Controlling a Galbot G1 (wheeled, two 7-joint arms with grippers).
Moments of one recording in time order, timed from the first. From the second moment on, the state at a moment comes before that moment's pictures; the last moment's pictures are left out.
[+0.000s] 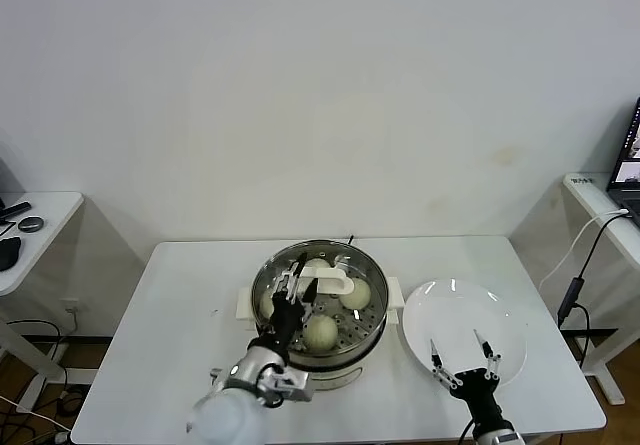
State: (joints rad) left arm 1.17 -1.14 0.02 -2.11 0.94 0.40 0.10; right arm -1.65 1.49 0.72 1.90 -0.08 0.26 -0.19
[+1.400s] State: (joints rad) left arm 1.90 -1.31 -0.56 -2.11 -0.21 -0.22 -0.11; right arm -1.73 1.39 0.66 2.00 0.15 0.11 -0.15
